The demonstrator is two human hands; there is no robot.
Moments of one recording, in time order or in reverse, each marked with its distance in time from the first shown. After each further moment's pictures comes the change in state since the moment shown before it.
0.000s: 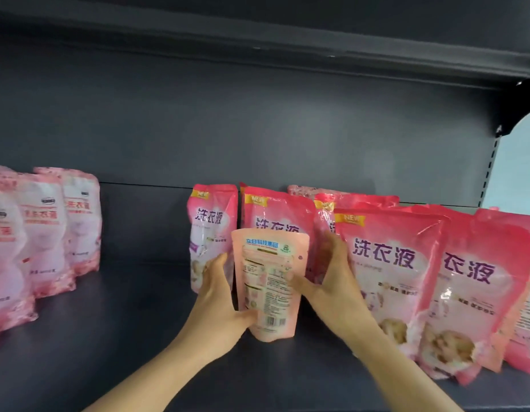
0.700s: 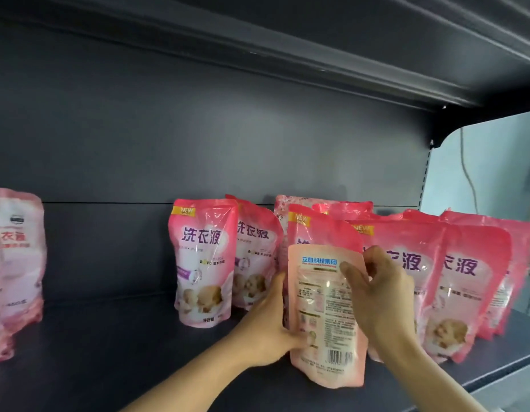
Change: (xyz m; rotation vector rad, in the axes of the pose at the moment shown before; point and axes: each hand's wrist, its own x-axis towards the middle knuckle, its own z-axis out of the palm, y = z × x) left_hand 0.050 -0.006 0.005 -0.106 -0.606 0.209; right_hand -0.001 -0.031 0.016 -0.361 0.624 0.071
